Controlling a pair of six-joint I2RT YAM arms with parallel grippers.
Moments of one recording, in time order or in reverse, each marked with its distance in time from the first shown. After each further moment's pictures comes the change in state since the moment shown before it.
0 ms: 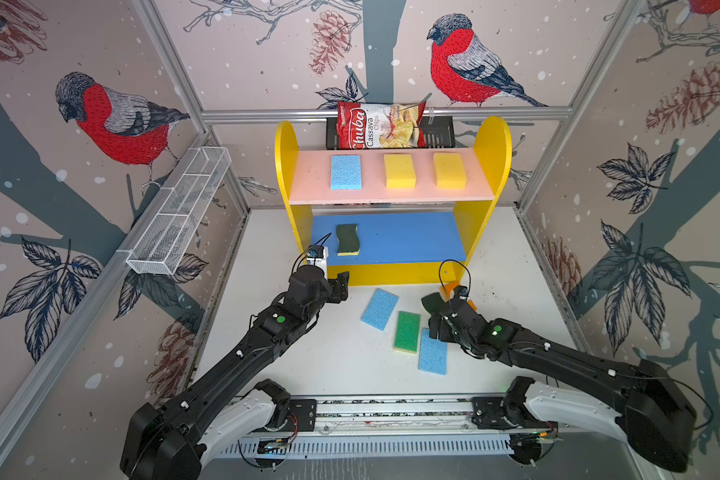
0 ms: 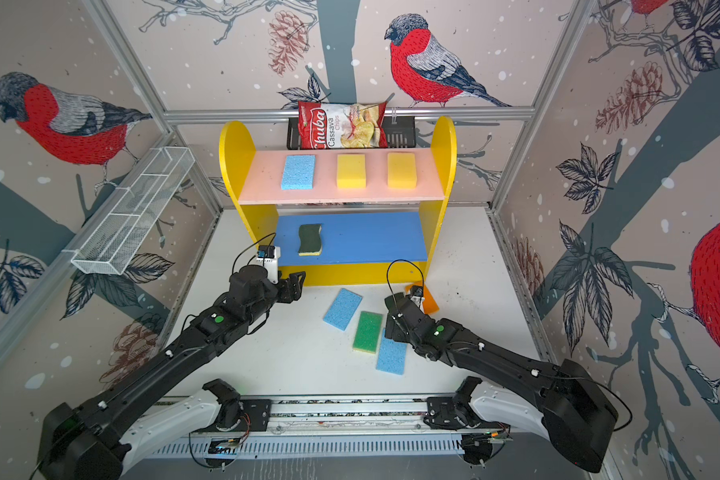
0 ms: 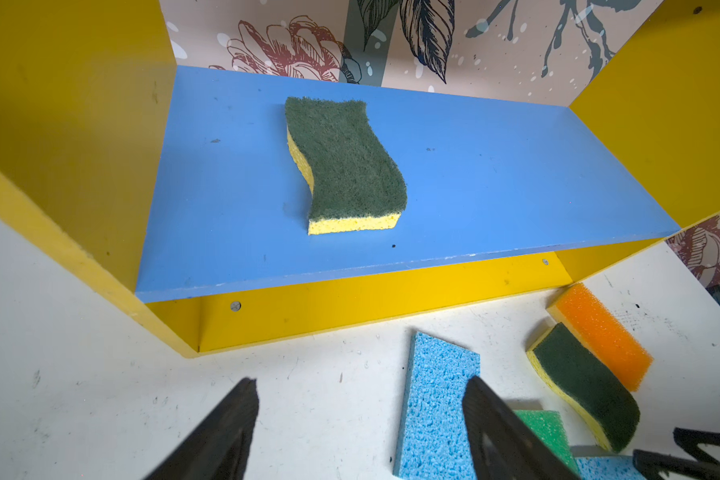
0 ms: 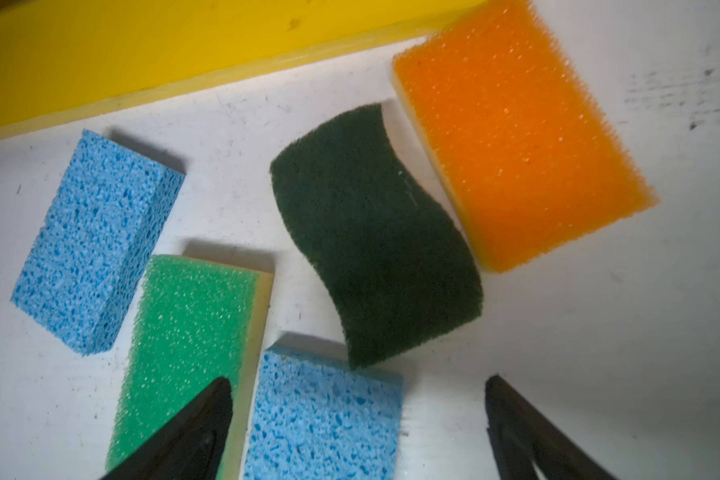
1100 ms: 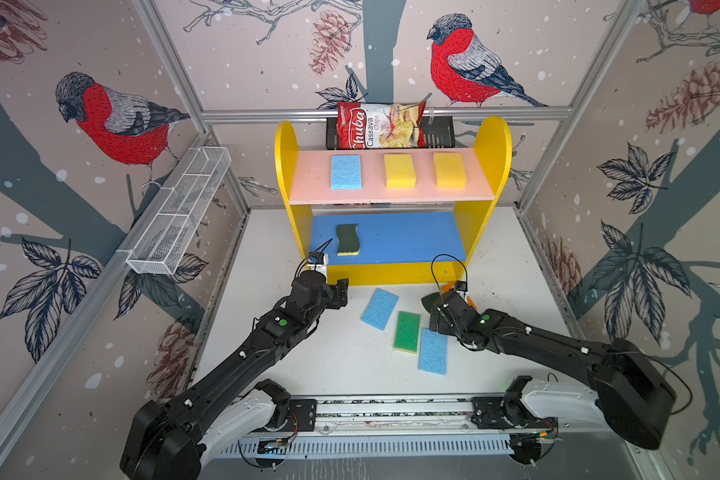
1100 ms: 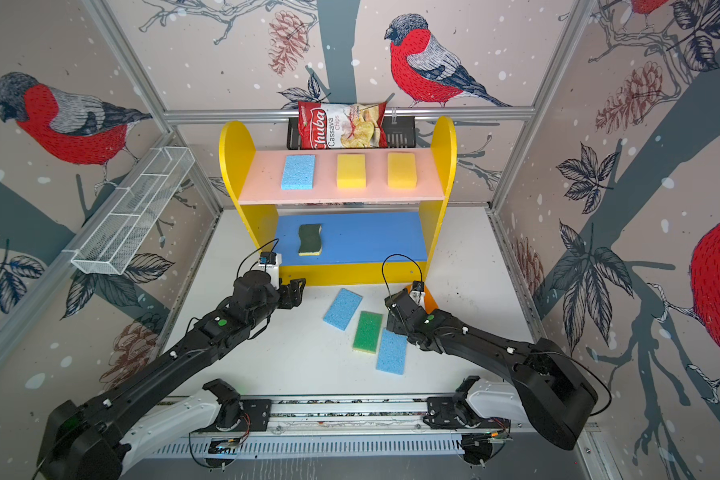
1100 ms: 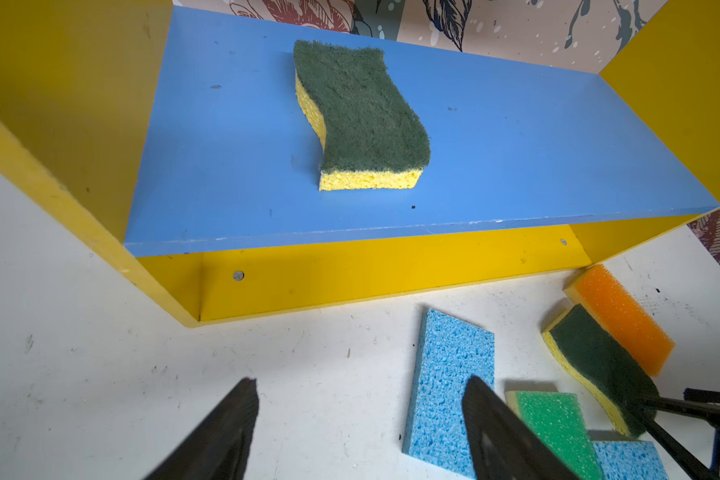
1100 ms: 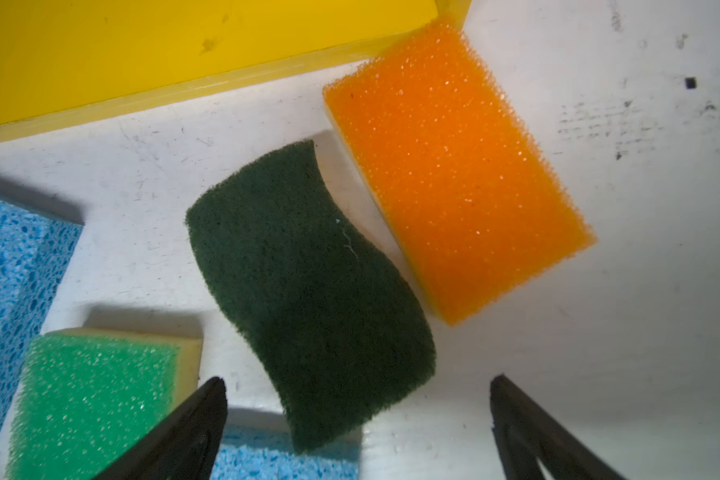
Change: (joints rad) left arm -0.003 0.002 -0.059 0.006 -0.004 -0.024; right arm -0.095 0.171 0.051 0.027 0.076 -0.062
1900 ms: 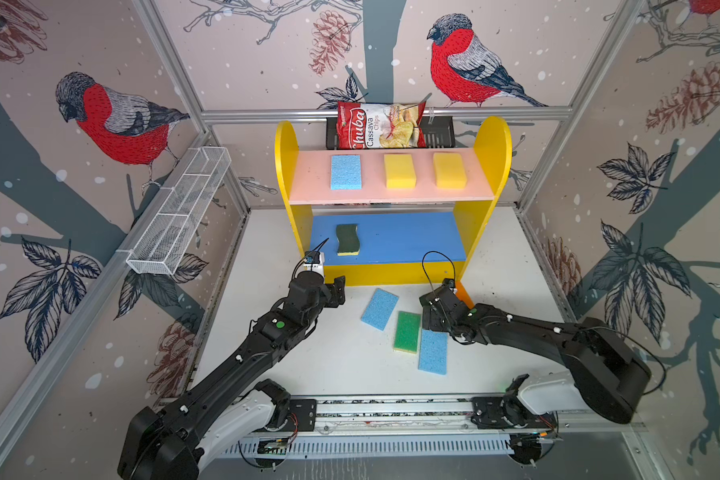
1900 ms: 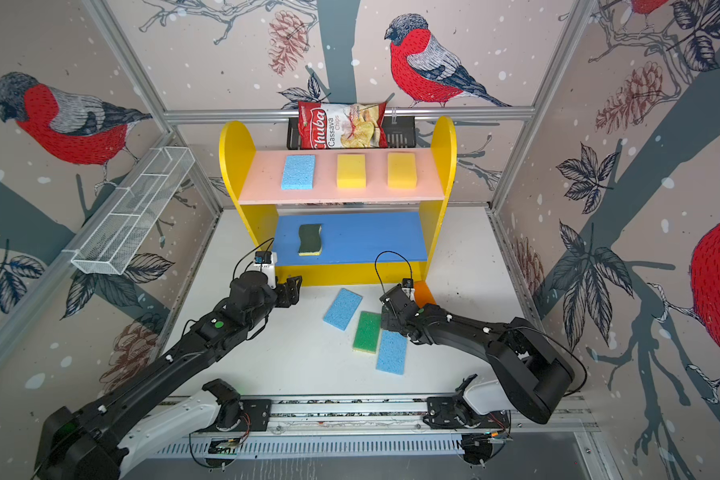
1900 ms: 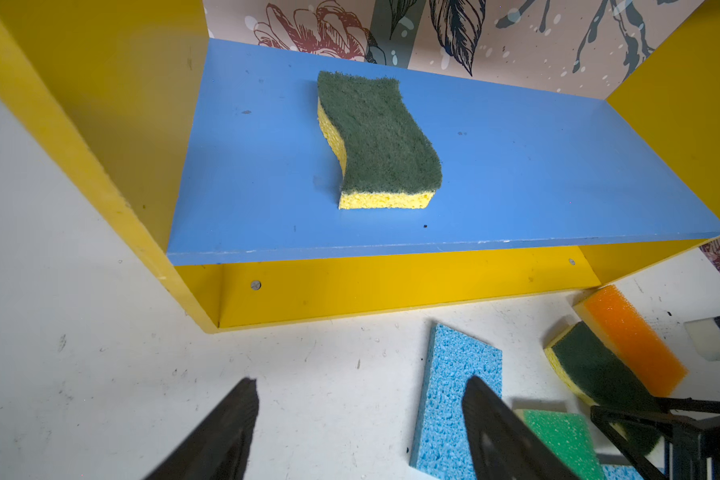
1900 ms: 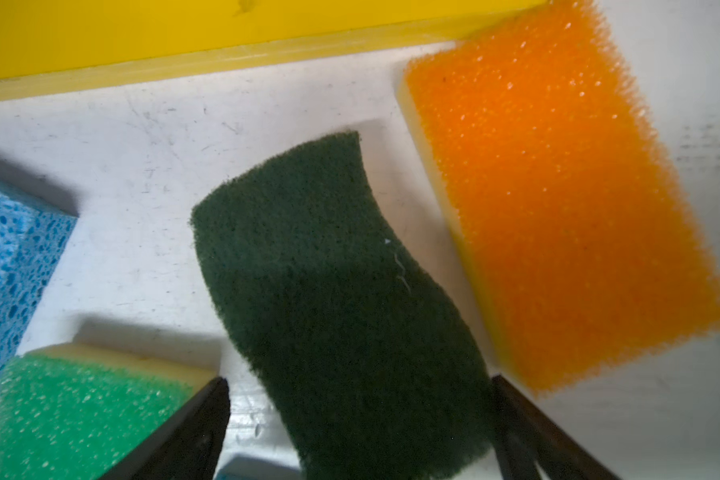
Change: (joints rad) left arm 0.000 -0.035 0.001 -0.005 -0.048 -0.007; right arm -0.010 0.151 0.040 0.108 -0.062 -0.076
